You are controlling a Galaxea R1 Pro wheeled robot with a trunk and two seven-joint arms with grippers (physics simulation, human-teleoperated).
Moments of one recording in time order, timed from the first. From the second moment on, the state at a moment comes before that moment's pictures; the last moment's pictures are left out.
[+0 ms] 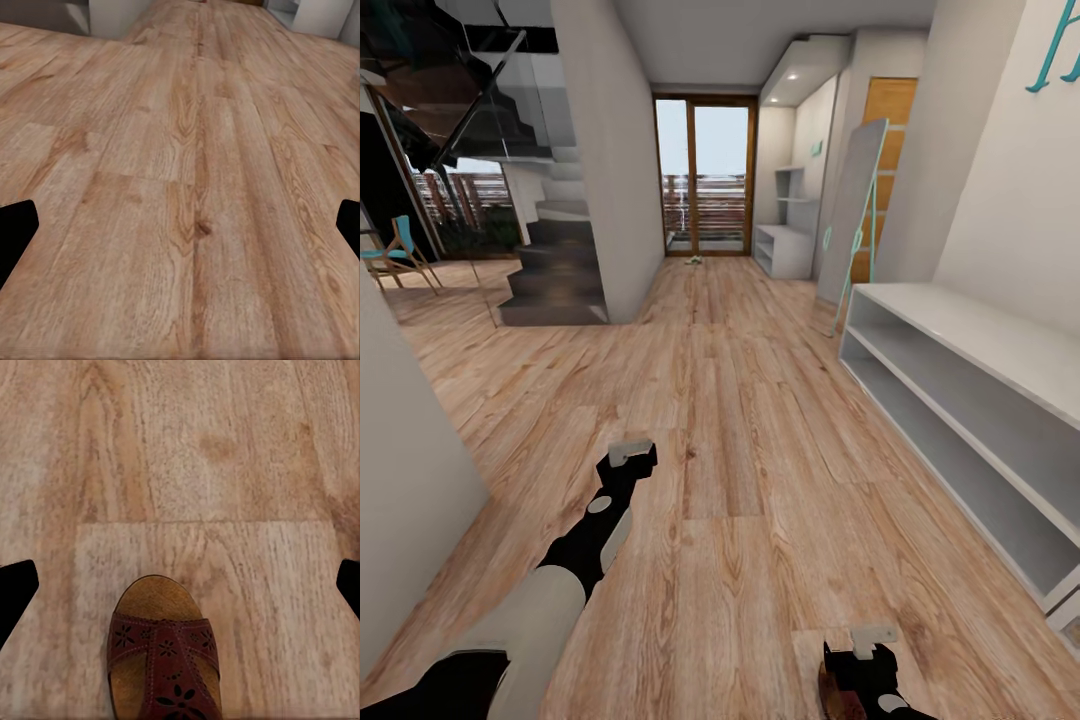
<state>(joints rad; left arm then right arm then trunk) -0.82 -0.11 0.04 -0.50 0.06 -0.19 0.13 -0.58 0.00 0.01 0.05 0.09 -0.38 -0.14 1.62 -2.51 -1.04</state>
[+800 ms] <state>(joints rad) -0.82 -0.11 0.04 -0.50 0.06 -0.19 0.13 -0.58 0.00 0.01 0.05 0.09 -0.38 -0.14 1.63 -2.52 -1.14</state>
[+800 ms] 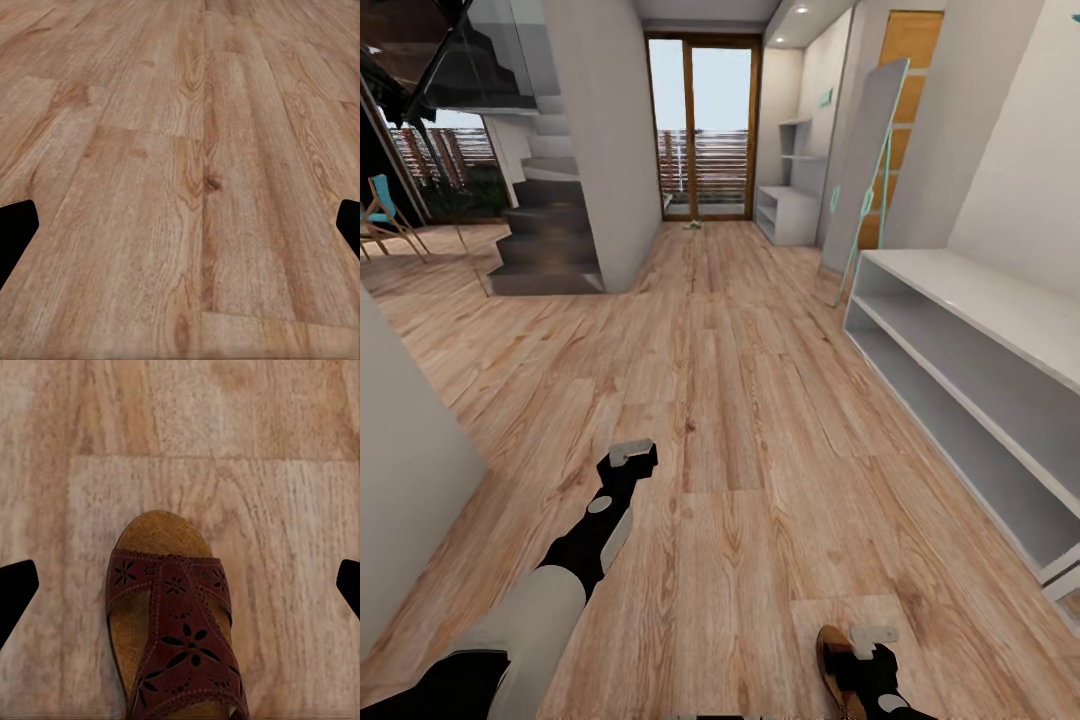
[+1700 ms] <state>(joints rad) -0.82 -0.12 0.04 -0.50 0.06 -0.19 0.13 -0.58 -0.01 0.01 0.05 0.09 -0.38 -0.14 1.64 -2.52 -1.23</state>
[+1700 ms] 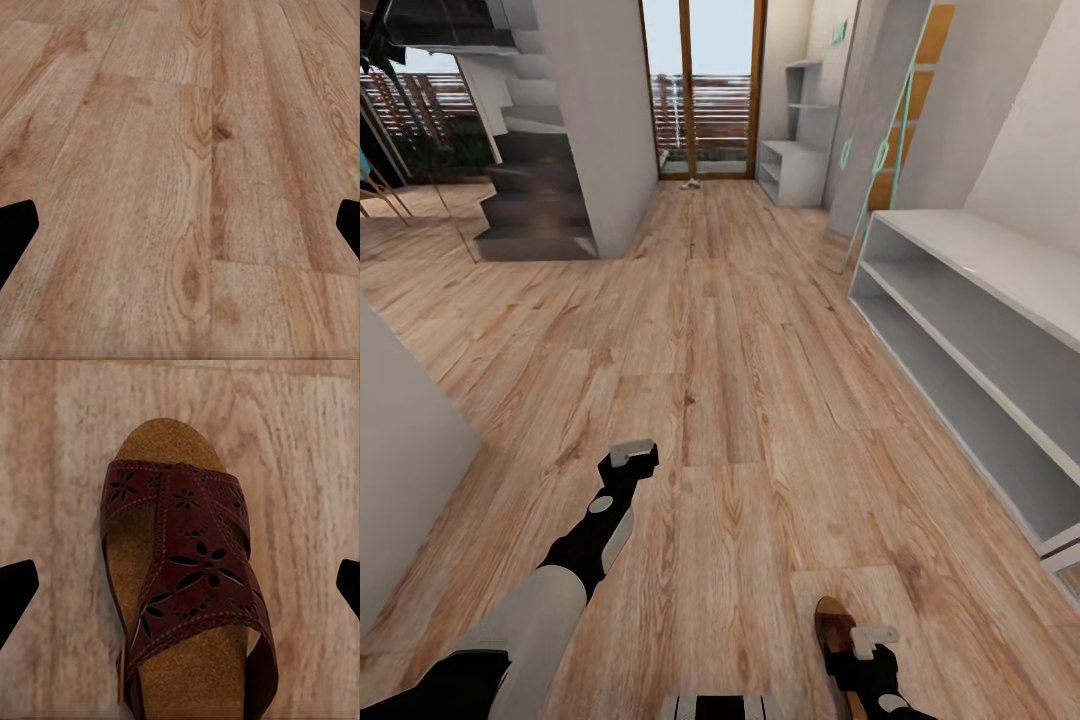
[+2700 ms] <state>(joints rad) -0.82 -0.12 0.04 -0.50 0.06 -0.19 0.13 -0.58 -0.01 0.01 0.05 0.09 -0.38 -0.14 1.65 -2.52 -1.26</state>
